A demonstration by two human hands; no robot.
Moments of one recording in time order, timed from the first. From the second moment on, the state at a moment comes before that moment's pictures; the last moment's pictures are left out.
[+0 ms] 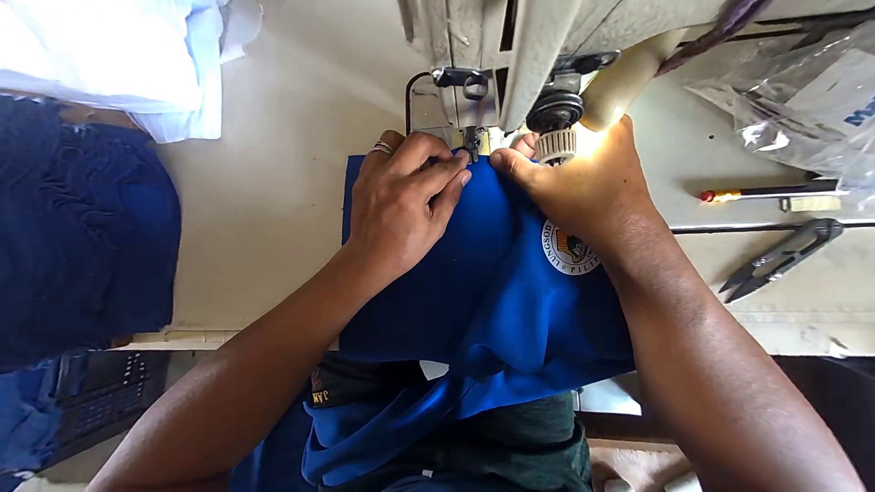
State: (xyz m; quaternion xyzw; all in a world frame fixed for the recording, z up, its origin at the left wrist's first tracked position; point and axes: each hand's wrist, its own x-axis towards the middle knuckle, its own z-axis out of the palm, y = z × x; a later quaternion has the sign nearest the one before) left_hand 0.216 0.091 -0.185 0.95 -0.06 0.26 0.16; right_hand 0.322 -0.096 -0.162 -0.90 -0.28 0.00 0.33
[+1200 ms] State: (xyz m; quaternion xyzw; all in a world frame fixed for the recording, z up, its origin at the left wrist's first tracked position) left_hand 0.216 0.087 -0.180 0.96 -0.04 0.24 0.15; right_hand 0.329 -0.097 -0.164 -0.89 -0.30 0.02 0.35
